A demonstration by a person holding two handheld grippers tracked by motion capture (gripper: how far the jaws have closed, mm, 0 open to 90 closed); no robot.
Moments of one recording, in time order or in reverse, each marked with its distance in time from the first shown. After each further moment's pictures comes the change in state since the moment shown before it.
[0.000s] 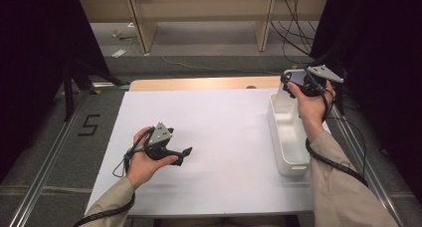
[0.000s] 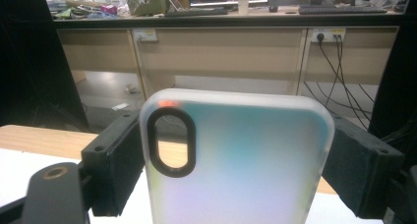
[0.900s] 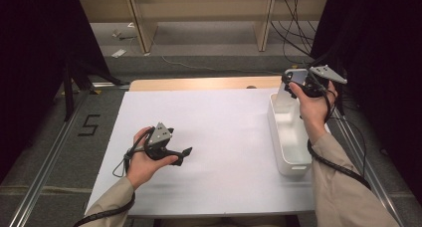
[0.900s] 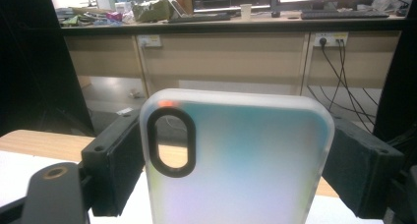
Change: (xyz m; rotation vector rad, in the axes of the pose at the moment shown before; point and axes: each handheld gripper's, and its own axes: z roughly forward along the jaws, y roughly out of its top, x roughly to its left) left arm 0.000 0.000 0.000 0.000 -0.001 0.000; right arm 0.002 0.004 -0.010 -0.017 0.013 0.008
